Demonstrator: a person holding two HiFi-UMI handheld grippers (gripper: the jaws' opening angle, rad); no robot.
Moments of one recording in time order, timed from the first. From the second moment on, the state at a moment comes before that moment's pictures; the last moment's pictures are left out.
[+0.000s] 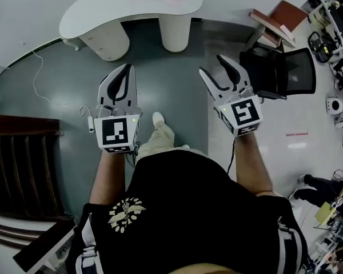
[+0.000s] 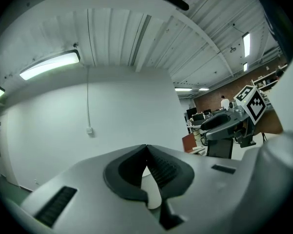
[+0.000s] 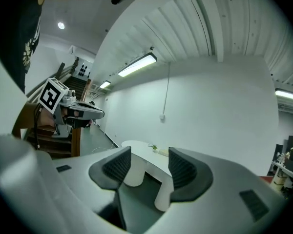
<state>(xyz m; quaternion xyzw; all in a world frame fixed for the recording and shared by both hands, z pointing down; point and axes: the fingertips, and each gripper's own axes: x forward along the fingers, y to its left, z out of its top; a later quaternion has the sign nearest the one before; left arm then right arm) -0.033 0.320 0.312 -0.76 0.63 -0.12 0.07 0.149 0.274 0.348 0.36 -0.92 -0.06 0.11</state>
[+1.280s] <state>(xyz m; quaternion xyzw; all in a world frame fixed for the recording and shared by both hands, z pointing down) -0.205 0.066 0.305 -0.79 0.60 -0.05 0.05 0.027 0.065 0.331 0.41 -0.90 0.00 0.15</state>
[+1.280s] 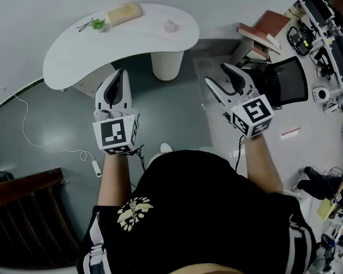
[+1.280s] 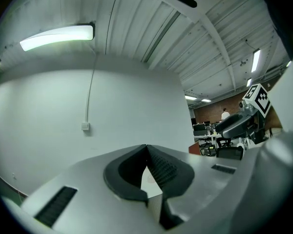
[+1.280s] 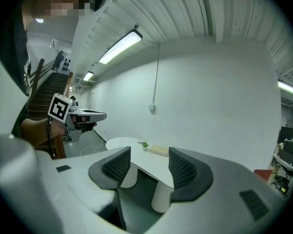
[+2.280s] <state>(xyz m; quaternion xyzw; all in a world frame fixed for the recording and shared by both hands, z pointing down) -0.154 -0.038 0.339 -0.83 0.55 -0.10 0.03 0.030 -0.051 0.348 0.38 -0.92 0.03 0.12</state>
